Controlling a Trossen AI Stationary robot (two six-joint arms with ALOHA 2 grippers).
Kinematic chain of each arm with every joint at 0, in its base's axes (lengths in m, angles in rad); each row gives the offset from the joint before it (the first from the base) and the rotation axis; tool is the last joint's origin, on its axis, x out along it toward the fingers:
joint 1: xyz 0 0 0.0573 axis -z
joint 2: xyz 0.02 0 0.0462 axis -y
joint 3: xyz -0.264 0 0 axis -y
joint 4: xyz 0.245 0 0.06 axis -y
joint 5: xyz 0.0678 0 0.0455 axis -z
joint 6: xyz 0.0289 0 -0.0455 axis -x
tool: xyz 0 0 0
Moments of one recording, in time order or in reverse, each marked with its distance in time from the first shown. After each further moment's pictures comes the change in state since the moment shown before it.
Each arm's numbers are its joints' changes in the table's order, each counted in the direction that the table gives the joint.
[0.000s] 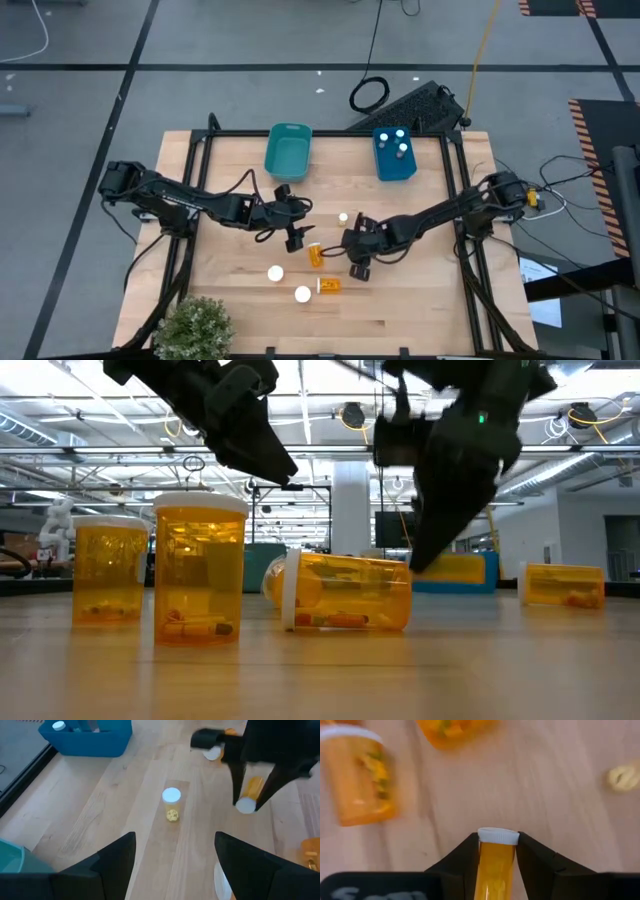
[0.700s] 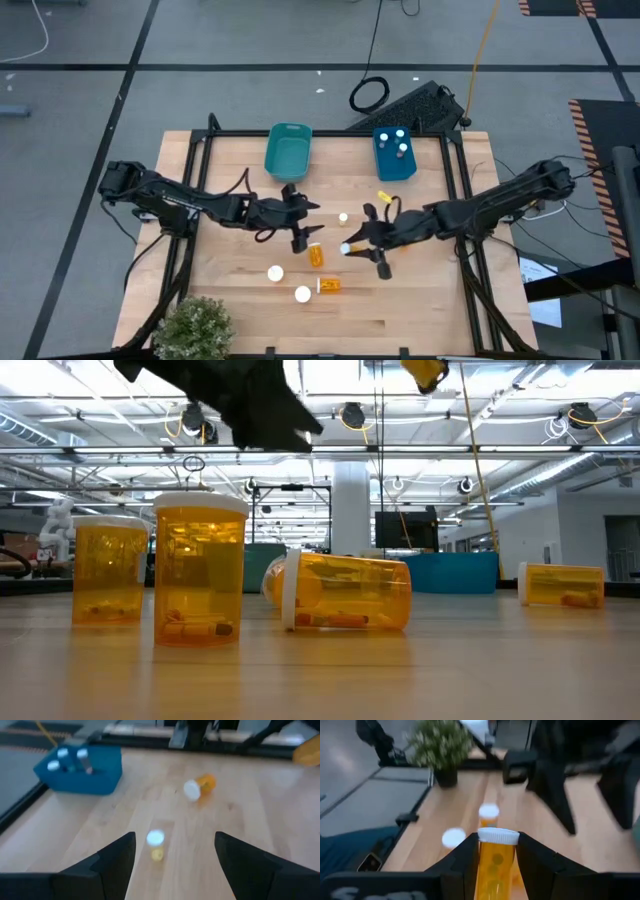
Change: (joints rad) left arm 0.011 0.000 0.000 0.204 0.026 -0.030; right arm -0.062 0.444 -0.140 0.442 0.005 0.384
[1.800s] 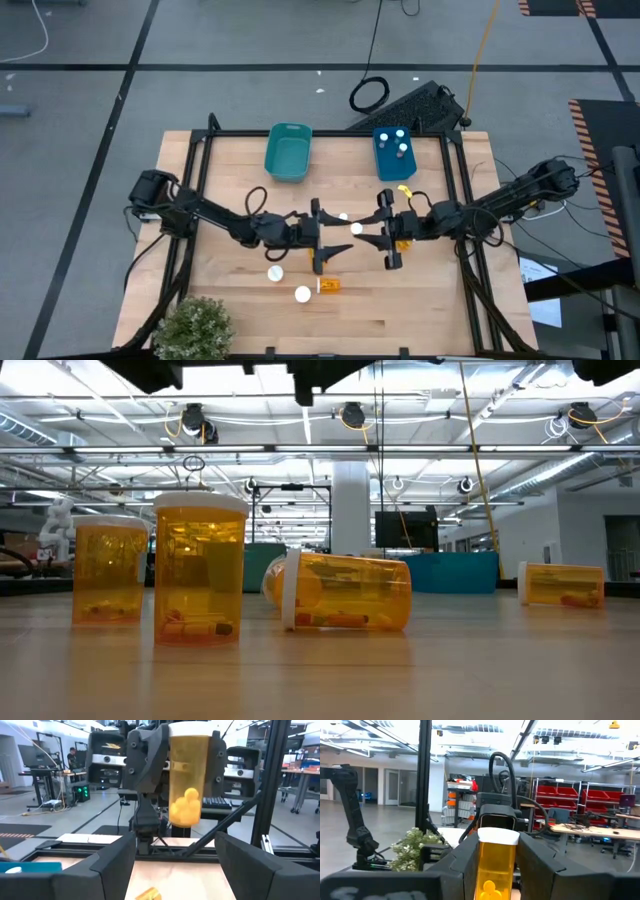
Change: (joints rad) left arm 0.100 -0.282 0.064 0.802 0.049 -0.158; right arm 0.003 0.048 -0.299 0.889 0.101 0.225
